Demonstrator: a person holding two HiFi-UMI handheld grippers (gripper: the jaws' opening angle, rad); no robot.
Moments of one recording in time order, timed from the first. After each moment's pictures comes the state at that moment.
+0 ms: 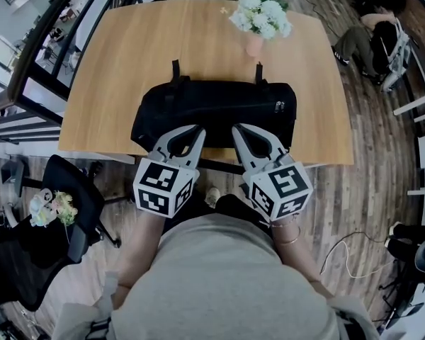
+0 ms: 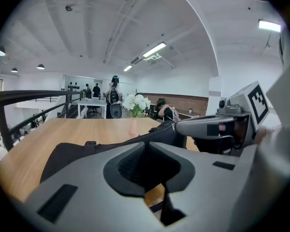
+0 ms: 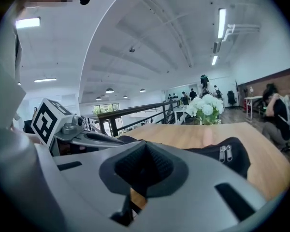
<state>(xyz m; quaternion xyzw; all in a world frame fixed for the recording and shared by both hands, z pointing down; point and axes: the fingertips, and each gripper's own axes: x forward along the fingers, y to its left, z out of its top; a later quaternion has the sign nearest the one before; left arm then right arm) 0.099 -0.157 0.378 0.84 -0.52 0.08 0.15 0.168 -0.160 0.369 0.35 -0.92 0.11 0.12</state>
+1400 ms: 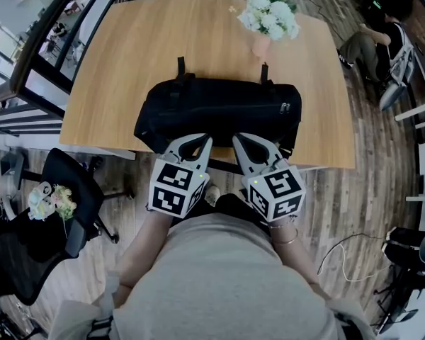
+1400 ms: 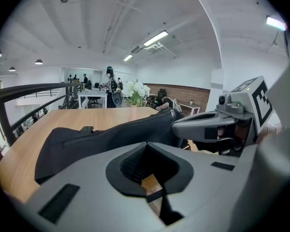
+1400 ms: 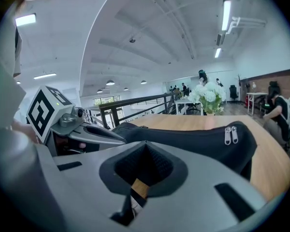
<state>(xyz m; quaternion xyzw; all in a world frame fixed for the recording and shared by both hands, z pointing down) 0.109 -0.146 0.411 0.83 -0.51 0.14 0.19 0.165 -0.149 0.405 0.34 -0.92 0.13 0.17</state>
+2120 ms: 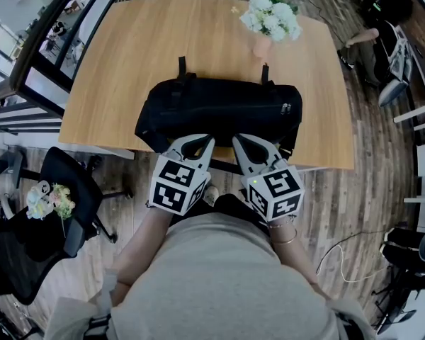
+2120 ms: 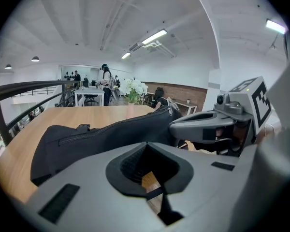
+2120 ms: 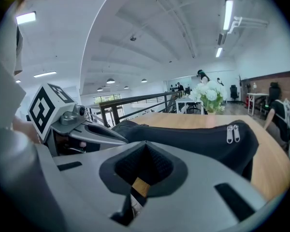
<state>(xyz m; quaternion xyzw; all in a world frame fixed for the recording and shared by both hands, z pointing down) 0.115 -0.147 0.417 0.83 -0.50 0.14 0.20 0.163 -0.149 0.410 0.34 -0.92 0.12 0.18</state>
